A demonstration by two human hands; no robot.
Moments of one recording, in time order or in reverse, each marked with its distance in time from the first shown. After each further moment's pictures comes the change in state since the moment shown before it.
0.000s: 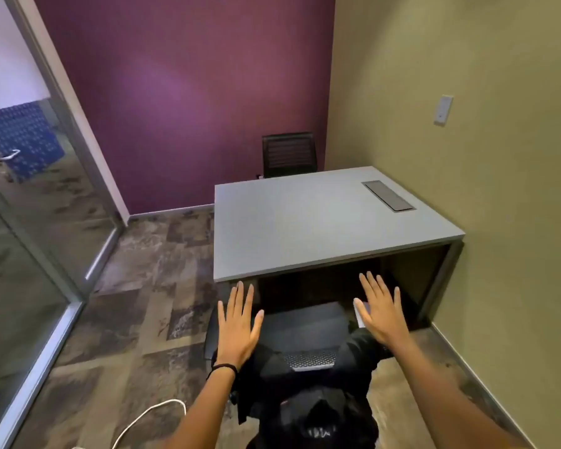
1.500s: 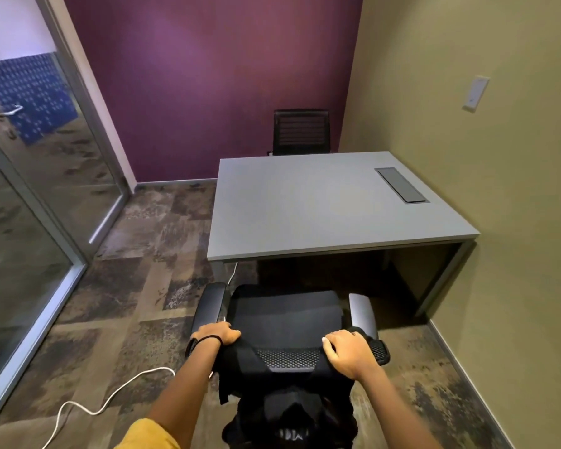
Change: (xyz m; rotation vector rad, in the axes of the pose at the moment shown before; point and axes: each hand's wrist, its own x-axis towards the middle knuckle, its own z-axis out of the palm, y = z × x) left_hand 0.015 -0.008 0.023 0.163 -0.851 -0.608; right_hand -0.020 0.012 0.065 0.001 -0.361 -0.198
